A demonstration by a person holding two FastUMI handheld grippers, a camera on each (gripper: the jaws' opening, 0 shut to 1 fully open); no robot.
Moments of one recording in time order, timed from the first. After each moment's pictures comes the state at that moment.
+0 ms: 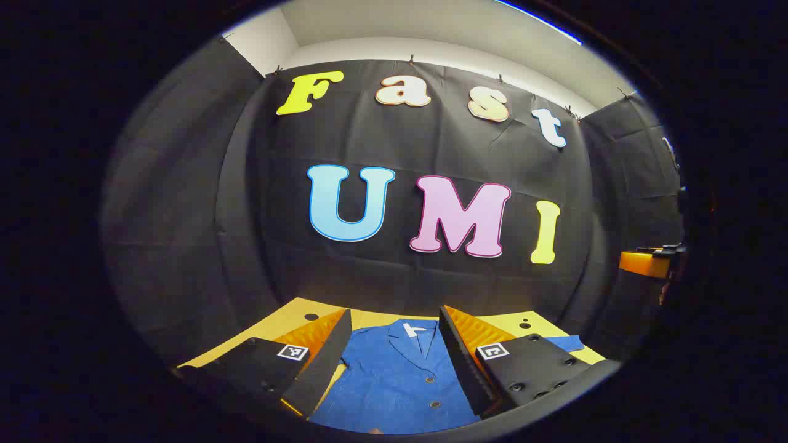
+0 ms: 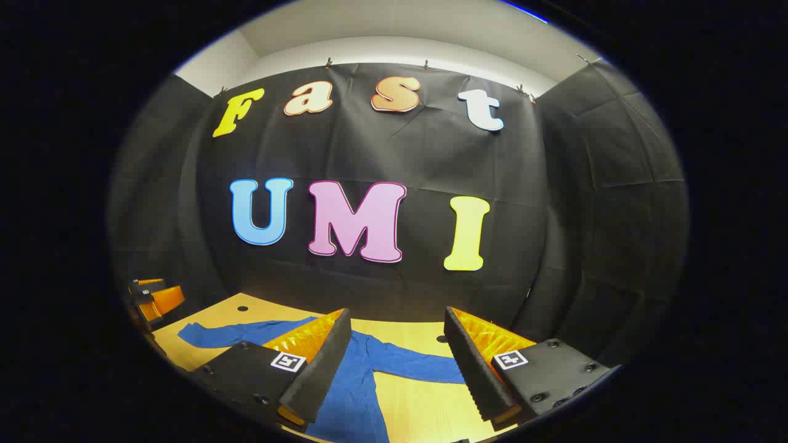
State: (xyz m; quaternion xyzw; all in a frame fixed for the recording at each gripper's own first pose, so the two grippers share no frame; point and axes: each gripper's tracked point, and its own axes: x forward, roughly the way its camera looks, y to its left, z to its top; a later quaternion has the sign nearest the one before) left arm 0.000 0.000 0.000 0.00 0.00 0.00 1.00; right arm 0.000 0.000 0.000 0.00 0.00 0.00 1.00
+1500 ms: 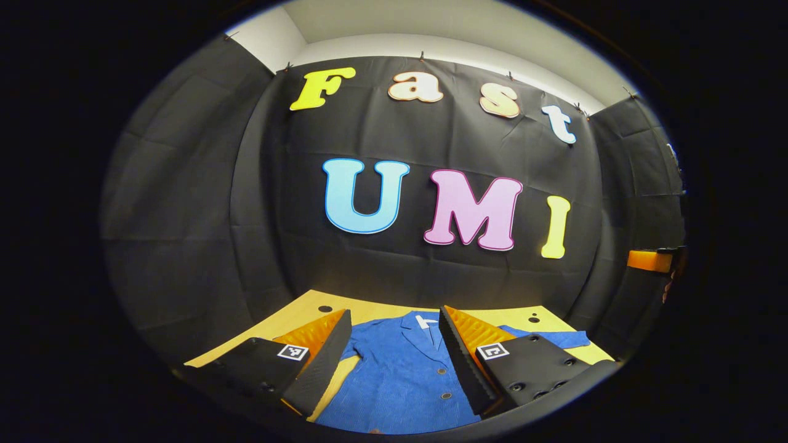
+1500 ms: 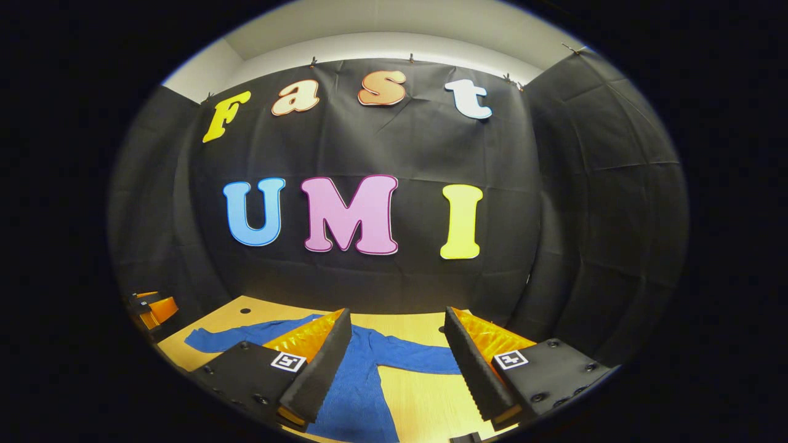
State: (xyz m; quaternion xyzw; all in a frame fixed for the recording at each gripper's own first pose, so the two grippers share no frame) left arm -0.017 0.025 -0.012 -0.01 0.02 0.03 1.00; right arm -0.006 -0.008 -0.015 0.02 0.02 -0.01 1.00
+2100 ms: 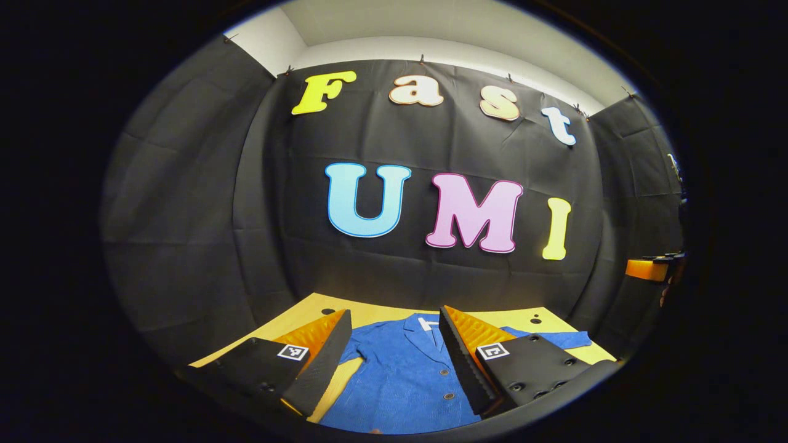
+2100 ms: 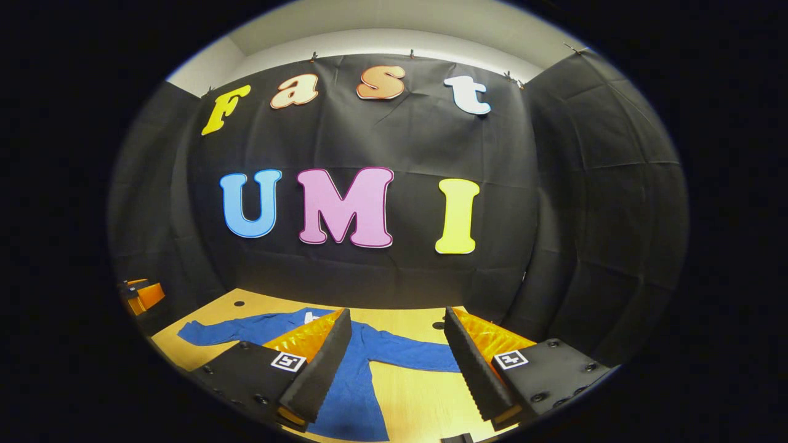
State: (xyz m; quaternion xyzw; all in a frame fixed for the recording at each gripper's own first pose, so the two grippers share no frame) left arm -0.021 0.021 -0.006 0.00 0.01 0.03 1.00; right arm 0.000 -0.026 -0.030 0.01 0.03 -0.01 1.00
